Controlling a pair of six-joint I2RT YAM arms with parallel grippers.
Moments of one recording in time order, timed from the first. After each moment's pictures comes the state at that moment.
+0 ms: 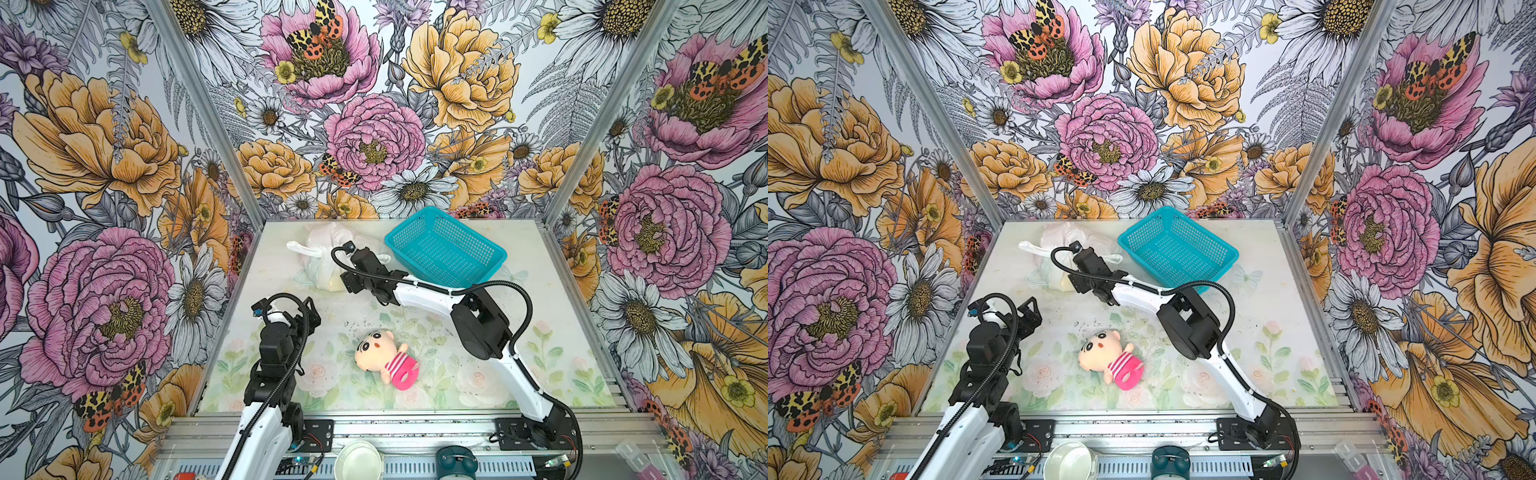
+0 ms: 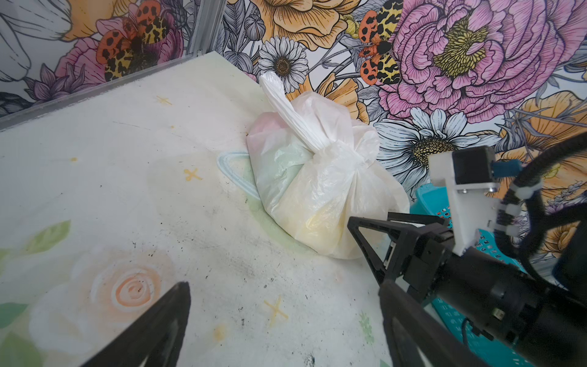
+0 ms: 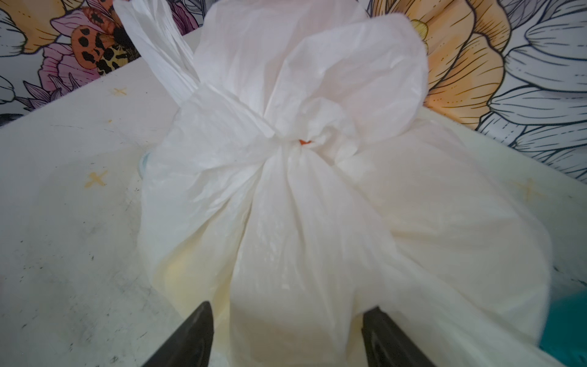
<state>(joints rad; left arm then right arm) -0.06 0.52 0.20 0.02 -0.15 -0.61 0.85 2.43 1.98 -0.16 0.17 0.09</state>
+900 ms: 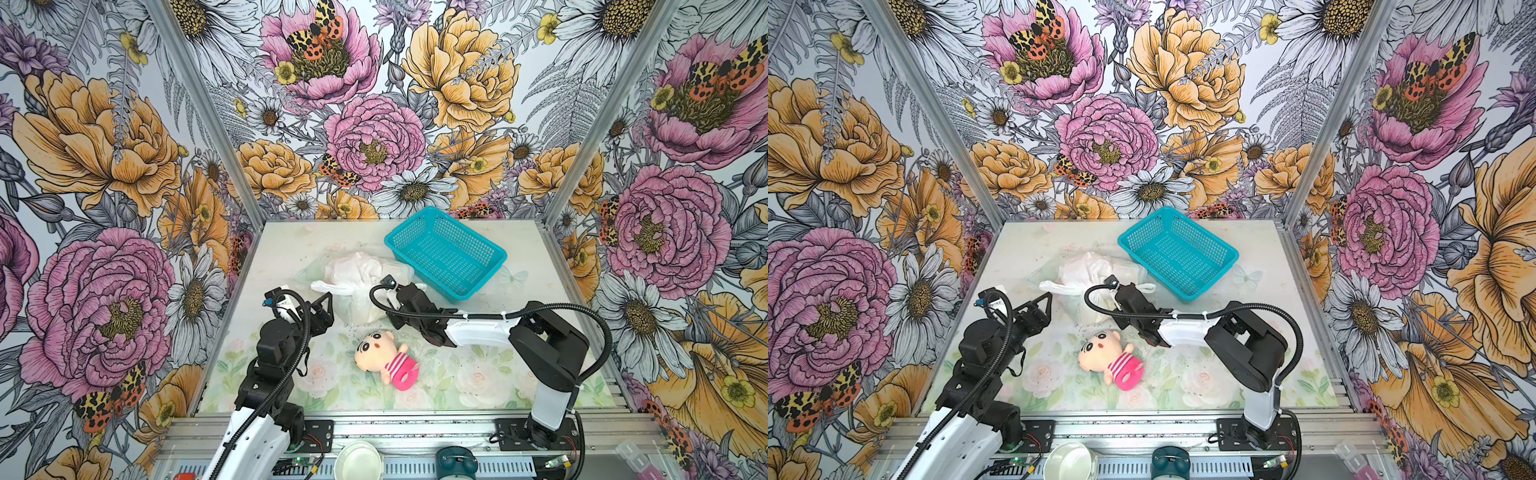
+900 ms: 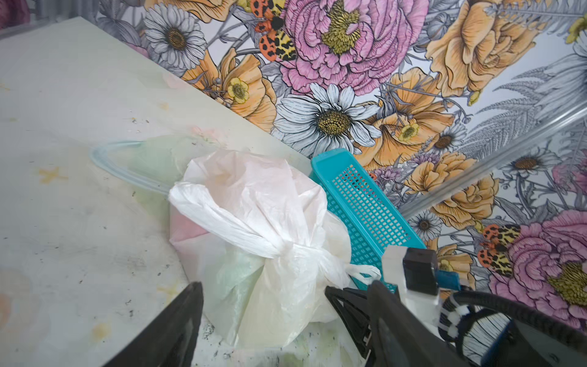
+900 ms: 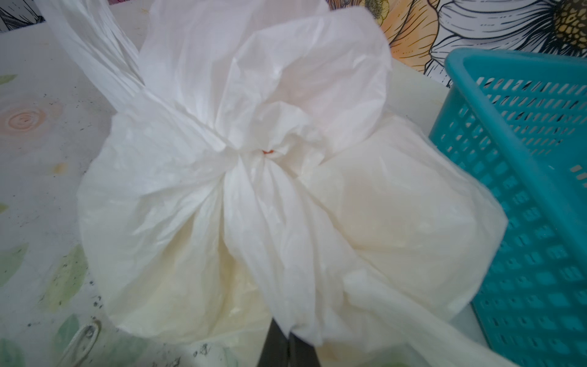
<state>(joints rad) -0.32 0.49 0.38 -0.11 -0.04 -0.67 0.88 1.83 0.95 0.30 0.19 0.00</state>
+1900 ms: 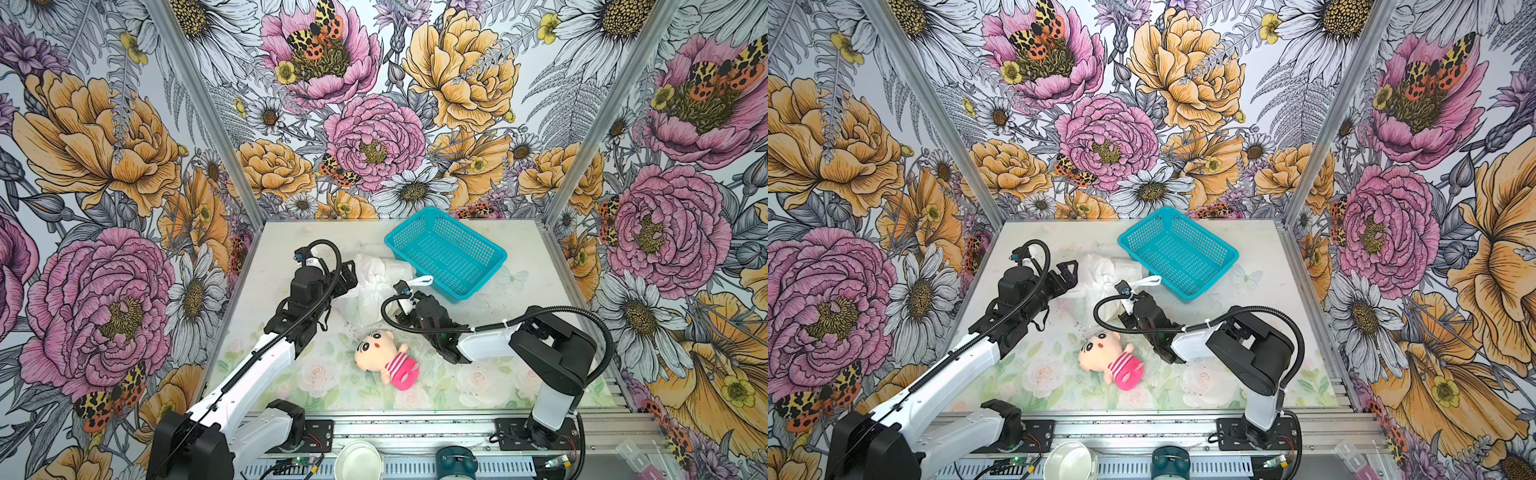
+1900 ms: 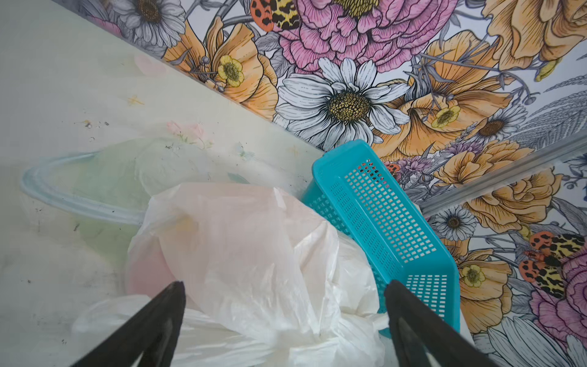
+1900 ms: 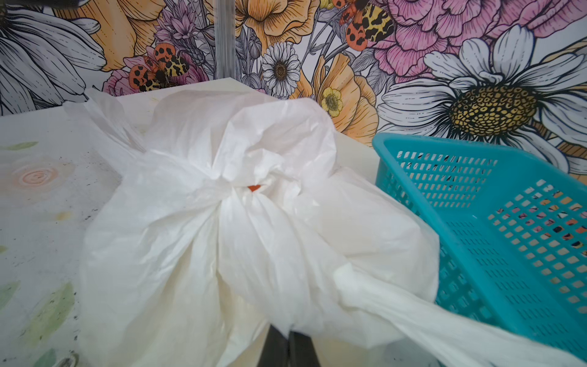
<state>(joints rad) -0.33 1.05 0.67 0.01 -0.06 -0.66 0.88 1.80 0.75 0.76 0.26 -0.09</state>
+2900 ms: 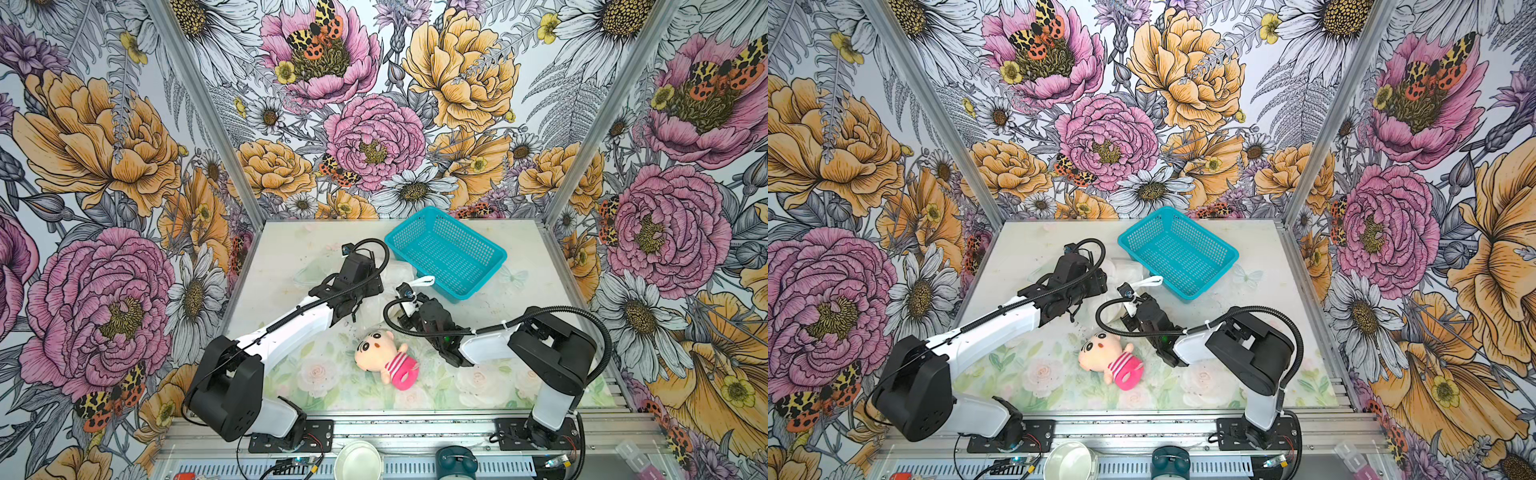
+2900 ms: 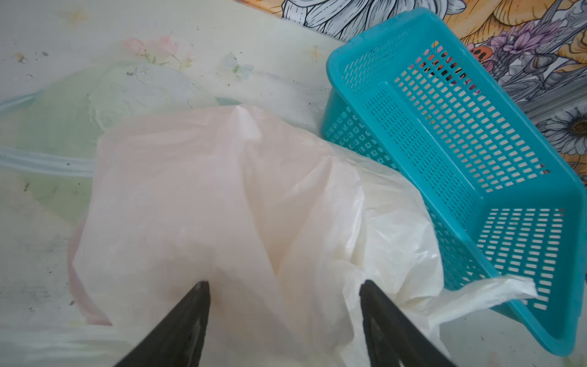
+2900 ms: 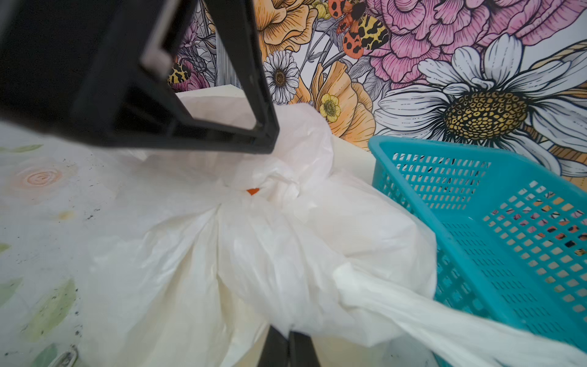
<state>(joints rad) -0.55 1.45 0.98 -0.26 -0.25 -0.65 0.88 1.80 0.71 0.82 0.26 -0.10</state>
